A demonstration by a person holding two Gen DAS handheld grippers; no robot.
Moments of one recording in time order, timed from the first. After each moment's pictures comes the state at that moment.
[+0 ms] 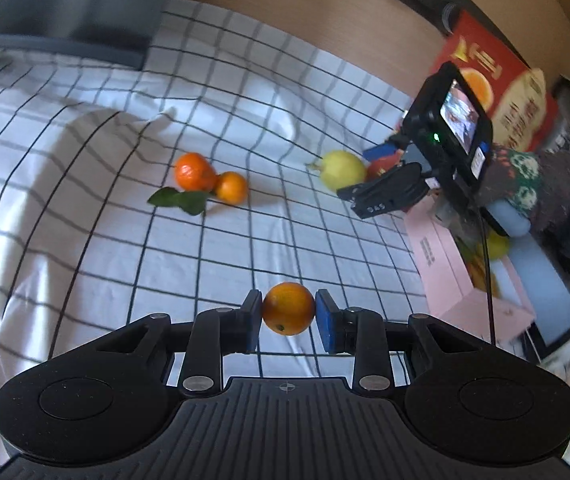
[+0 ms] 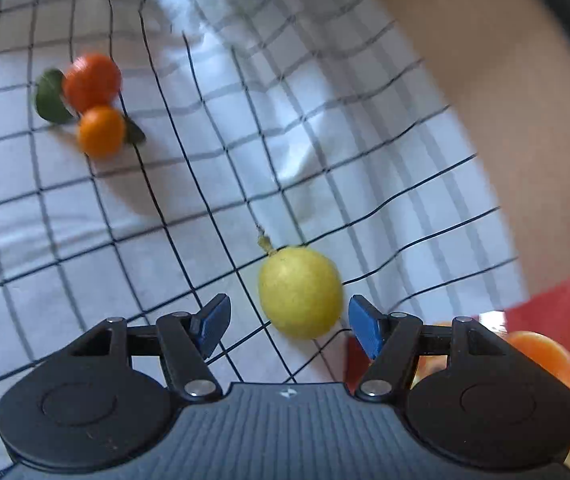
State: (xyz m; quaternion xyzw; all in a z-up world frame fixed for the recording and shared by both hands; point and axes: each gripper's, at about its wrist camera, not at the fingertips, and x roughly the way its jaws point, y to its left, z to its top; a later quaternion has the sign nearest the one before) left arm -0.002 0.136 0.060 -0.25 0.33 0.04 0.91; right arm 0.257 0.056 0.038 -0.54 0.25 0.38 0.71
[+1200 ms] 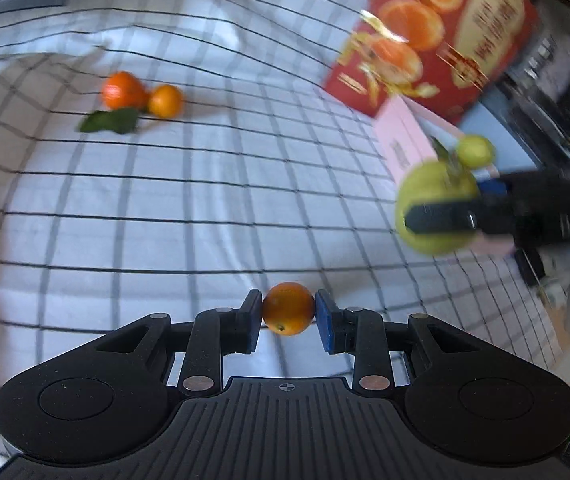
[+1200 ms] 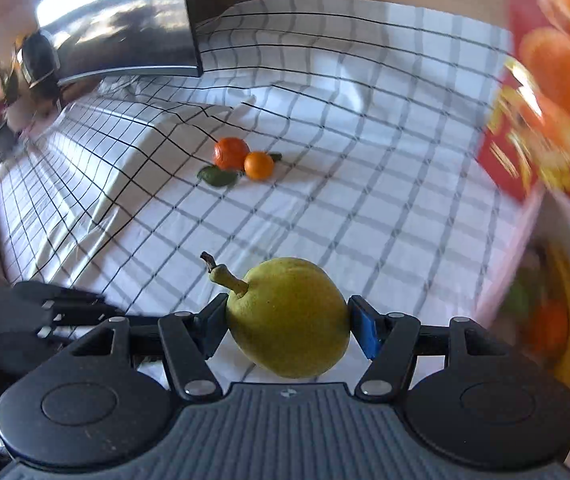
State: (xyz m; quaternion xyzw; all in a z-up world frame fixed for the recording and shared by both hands) left arm 0.014 0.083 0.037 -0.19 0.42 -0.05 0.88; right arm 0.145 -0.099 0.102 -0.14 0.45 0.43 0.77
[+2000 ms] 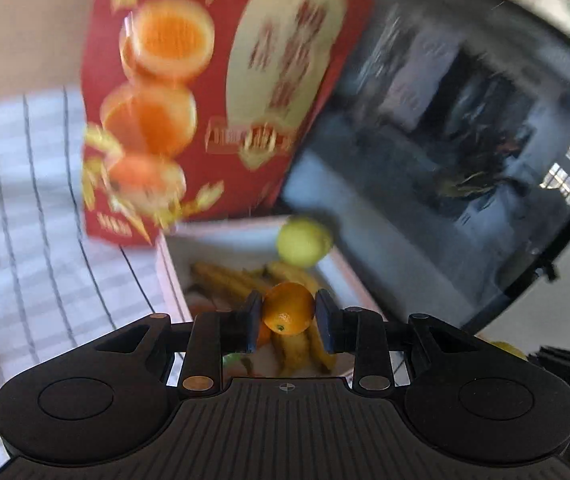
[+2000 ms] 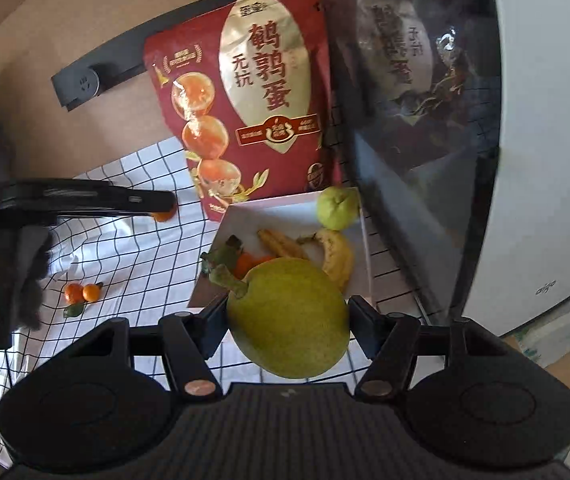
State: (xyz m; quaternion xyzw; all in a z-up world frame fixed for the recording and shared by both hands) left arm 0.214 -0.052 0.143 -0.11 0.39 -0.24 0.88; right arm 0.101 -0.325 0.152 0.06 0.35 0.17 0.92
